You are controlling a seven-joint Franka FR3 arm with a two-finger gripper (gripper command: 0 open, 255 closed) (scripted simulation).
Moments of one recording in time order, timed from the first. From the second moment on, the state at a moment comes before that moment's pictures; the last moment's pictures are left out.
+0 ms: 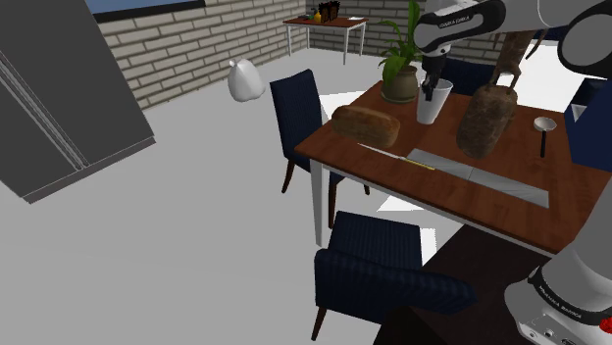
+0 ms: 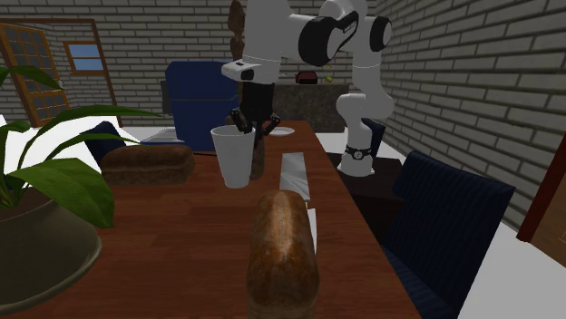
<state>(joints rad) -0.24 0.33 -0.20 -1.56 -0.14 1.90 -0.64</state>
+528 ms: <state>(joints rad) -0.24 0.32 -0.20 -1.46 -0.14 1.80 -0.65</state>
